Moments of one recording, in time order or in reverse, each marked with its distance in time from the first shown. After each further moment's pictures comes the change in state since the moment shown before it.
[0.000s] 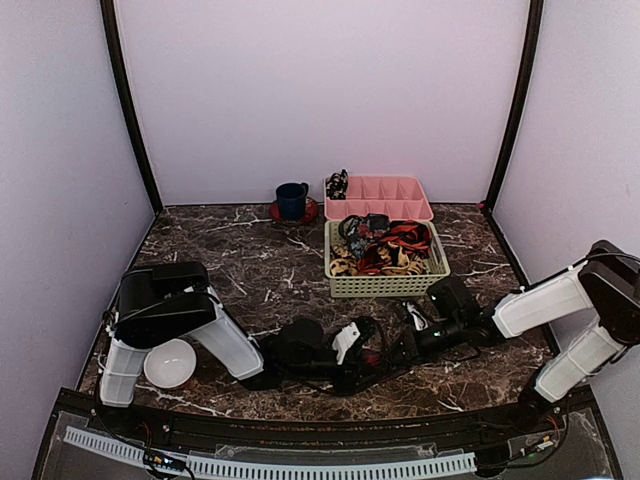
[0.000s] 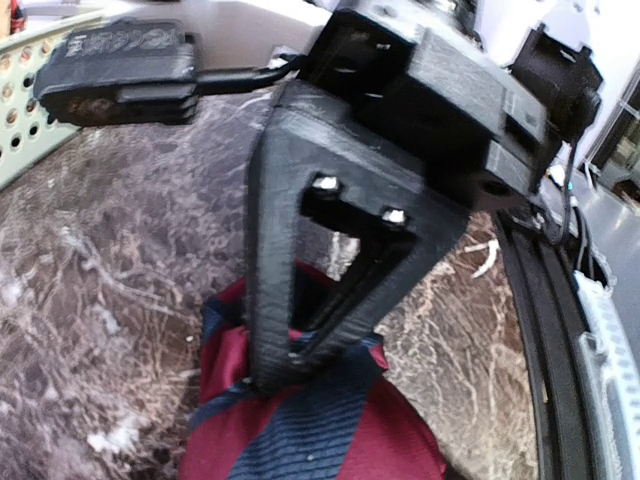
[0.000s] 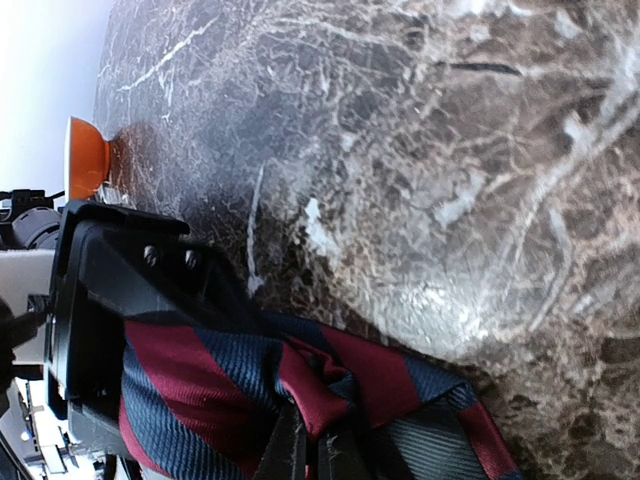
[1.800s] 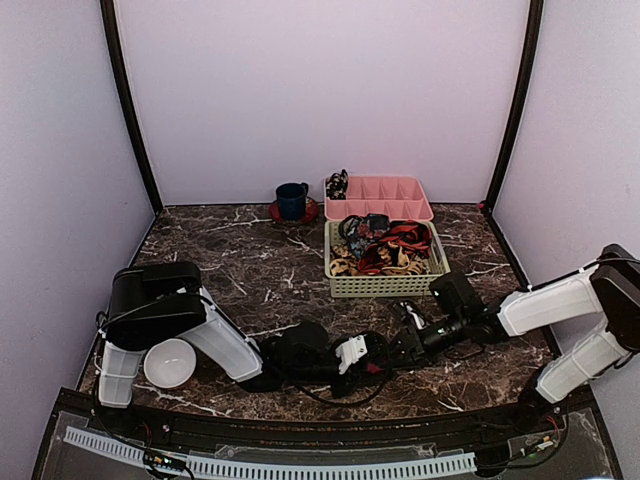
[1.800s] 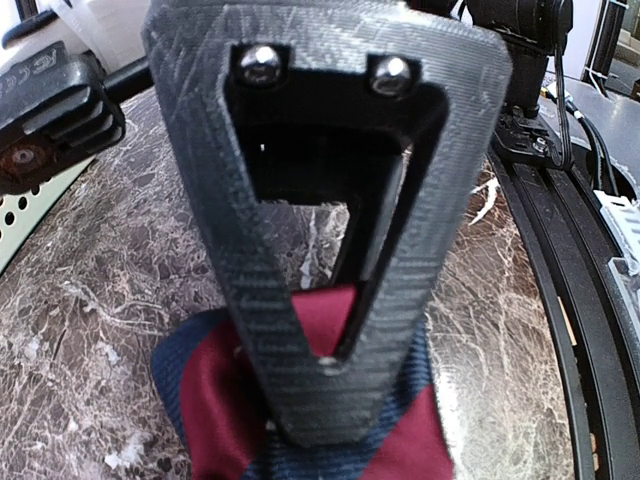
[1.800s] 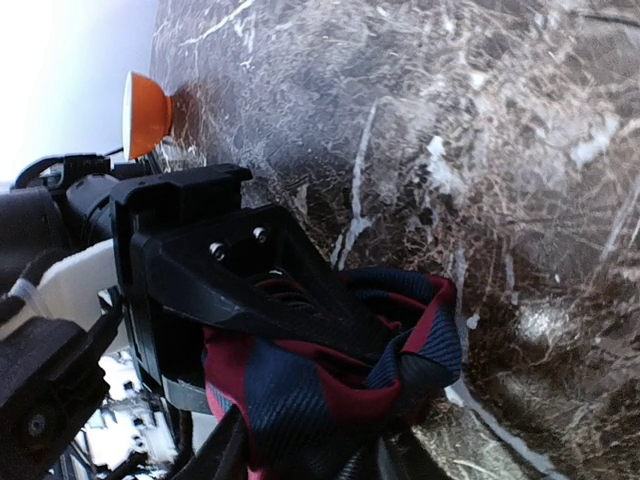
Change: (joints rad) left arm -0.028 -0.042 0.001 -0.125 -0.057 0.298; right arm -0.001 -0.061 0.014 -0.043 -0.188 0.042
